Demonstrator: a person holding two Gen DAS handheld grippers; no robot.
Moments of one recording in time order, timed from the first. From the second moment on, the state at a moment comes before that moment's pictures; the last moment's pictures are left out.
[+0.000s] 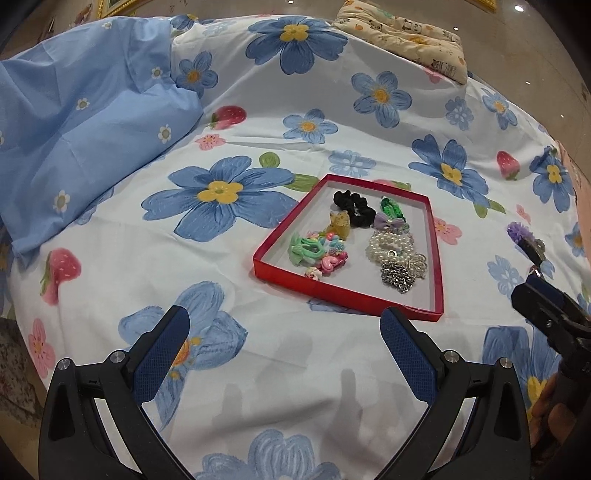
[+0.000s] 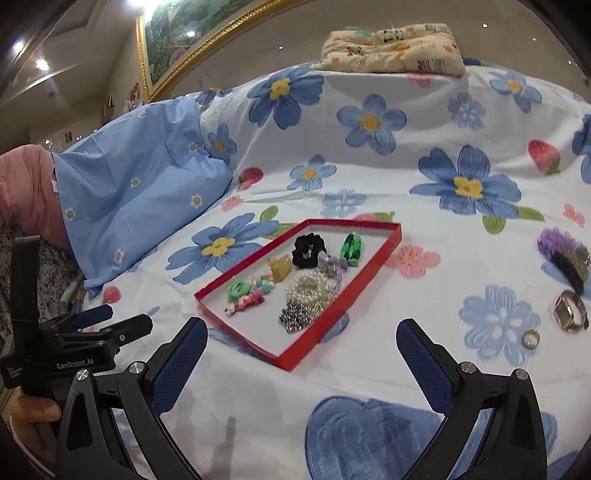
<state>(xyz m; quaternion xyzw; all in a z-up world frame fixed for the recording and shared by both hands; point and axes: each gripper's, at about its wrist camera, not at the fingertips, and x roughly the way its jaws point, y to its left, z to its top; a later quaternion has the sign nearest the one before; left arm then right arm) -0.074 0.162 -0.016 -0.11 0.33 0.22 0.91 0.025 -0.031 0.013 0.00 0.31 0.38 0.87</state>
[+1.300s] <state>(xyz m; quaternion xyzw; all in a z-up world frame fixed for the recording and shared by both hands) -0.081 0.138 -0.010 -0.08 0.31 0.21 0.92 0.017 -0.032 -0.001 -0.02 0.31 0.38 0.87</state>
